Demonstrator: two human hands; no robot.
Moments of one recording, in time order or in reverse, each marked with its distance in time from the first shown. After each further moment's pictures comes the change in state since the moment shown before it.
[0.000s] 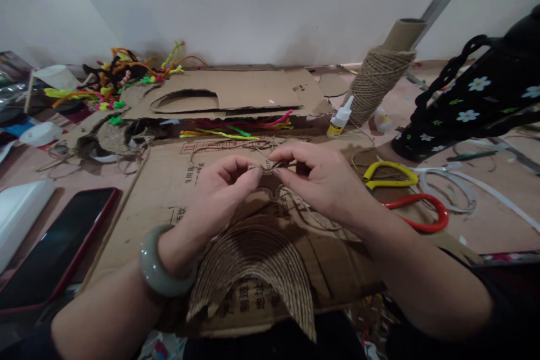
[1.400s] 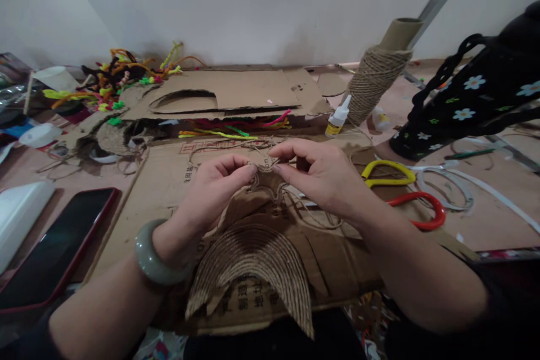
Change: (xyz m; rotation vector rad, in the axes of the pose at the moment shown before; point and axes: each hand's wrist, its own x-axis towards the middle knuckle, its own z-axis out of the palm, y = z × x) left_hand 0.008 -0.001 -0.007 -0.114 -0.069 -0.106; right_hand 0.002 0.003 -0.004 0.011 -0.019 0.093
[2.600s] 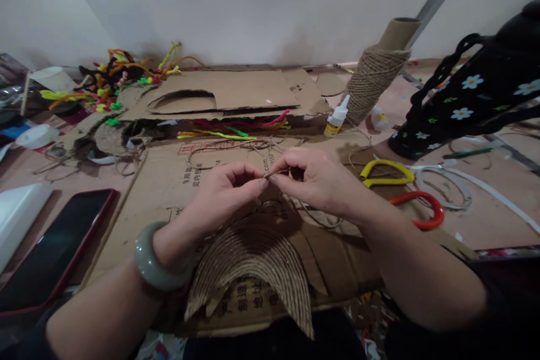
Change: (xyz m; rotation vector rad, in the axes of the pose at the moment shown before) left_hand -0.004 -0.001 0.004 0.166 -0.124 -0.074; right_hand 0.001 0.003 -0.001 -0.059 -0.150 -0.049
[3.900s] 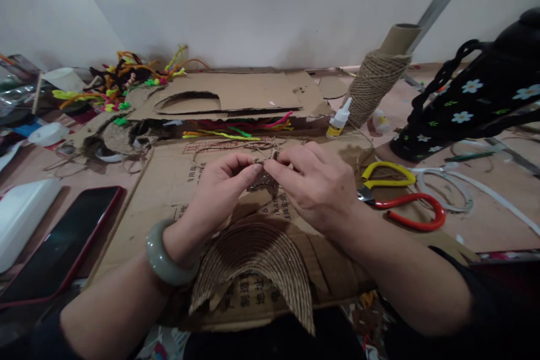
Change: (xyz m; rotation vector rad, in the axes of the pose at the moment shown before) left_hand 0.003 -0.006 0.002 -0.217 0.174 0.149; right_hand -0.013 -0.005 0.017 -0.764 0.416 -0.420
